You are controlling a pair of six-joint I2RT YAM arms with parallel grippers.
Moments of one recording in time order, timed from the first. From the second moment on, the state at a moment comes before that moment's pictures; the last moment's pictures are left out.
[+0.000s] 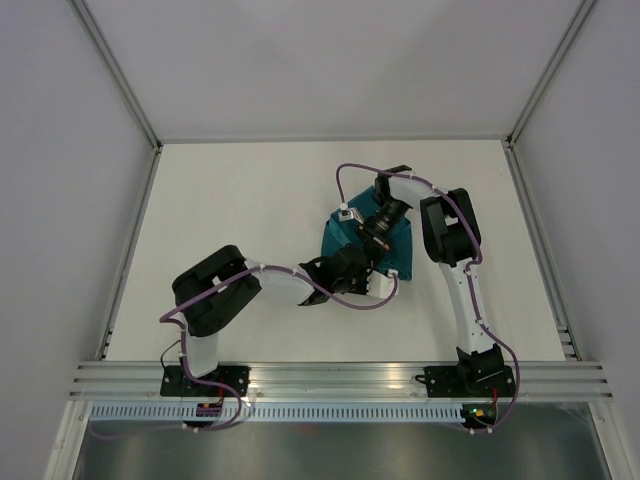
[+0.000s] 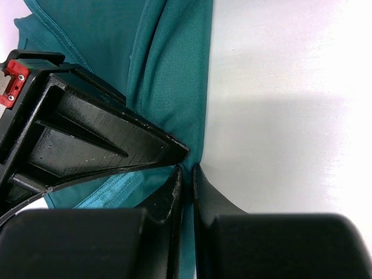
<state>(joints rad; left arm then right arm) -1.01 1.89 0.94 0.26 0.01 0.80 0.34 2.50 1.93 -1.51 -0.83 -0.97</state>
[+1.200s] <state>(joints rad) -0.92 1.96 1.24 -0.21 0.32 0.59 -0.04 2.03 1.63 -0.89 -0.84 -0.63</state>
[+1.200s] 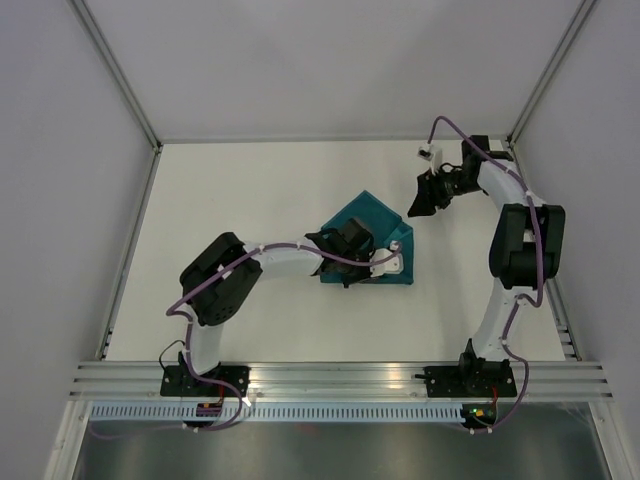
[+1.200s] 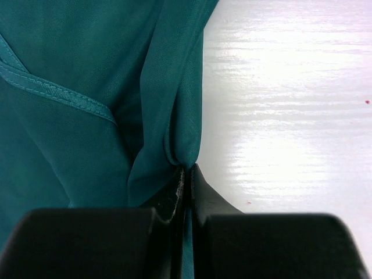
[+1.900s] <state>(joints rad) -0.70 2.19 1.50 -0.51 0.85 0.38 0.08 1.19 0.81 -0.62 -0.79 -0.99</state>
